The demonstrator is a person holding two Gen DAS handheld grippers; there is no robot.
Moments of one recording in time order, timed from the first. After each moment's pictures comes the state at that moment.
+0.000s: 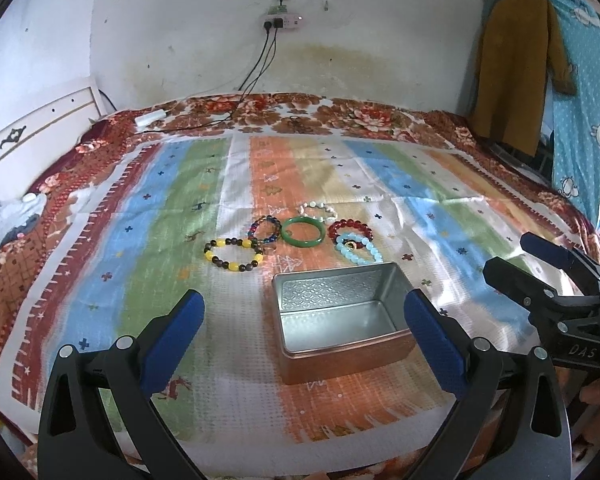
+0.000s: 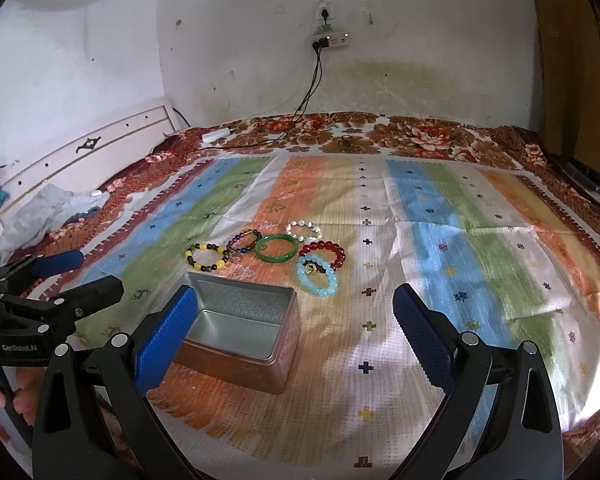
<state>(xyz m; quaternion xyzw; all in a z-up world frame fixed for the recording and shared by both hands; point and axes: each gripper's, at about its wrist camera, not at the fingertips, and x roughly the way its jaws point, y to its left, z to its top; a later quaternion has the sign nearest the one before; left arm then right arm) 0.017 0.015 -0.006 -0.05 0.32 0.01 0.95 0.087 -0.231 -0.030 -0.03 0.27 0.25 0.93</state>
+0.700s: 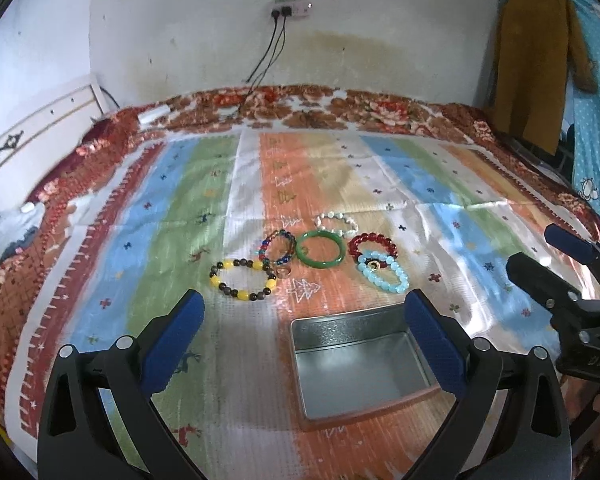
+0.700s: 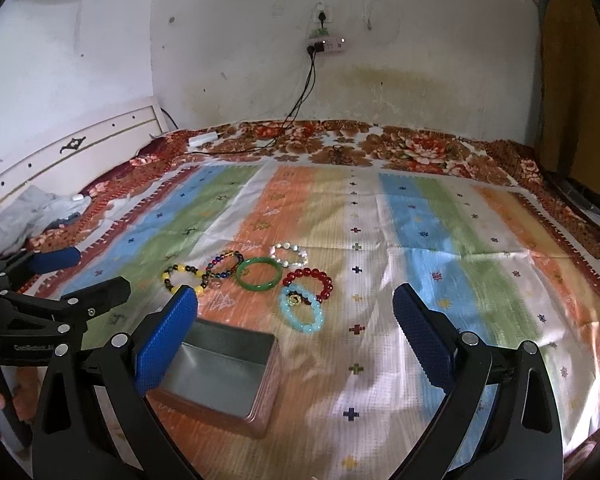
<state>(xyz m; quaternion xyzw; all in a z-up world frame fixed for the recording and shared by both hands) 0.080 0.030 -0.003 -0.04 0.35 0.03 0.94 0.138 -0.212 -0.017 -0.04 0.26 0.23 0.94</state>
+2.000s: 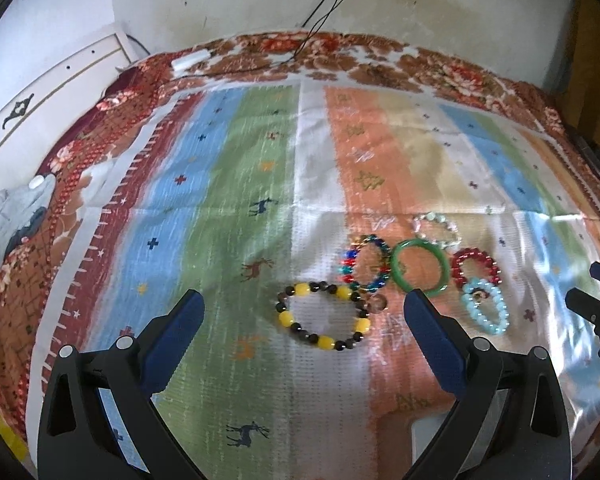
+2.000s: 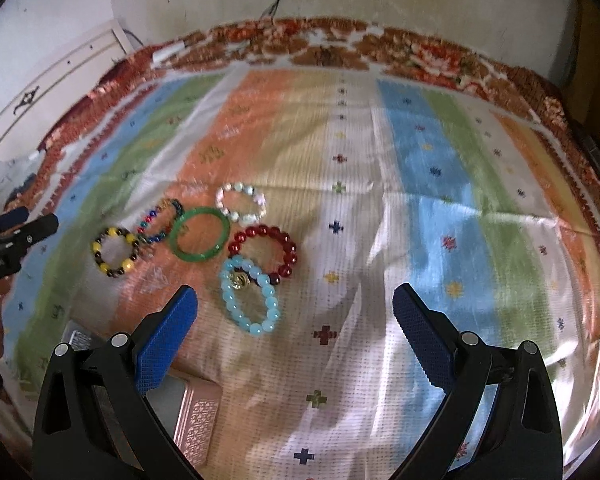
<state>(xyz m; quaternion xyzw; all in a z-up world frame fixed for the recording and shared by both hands) 0.189 0.114 -0.033 -0.06 0.44 0.11 0.89 0.273 -0.191 -0.066 -0.09 0.46 0.20 0.86</state>
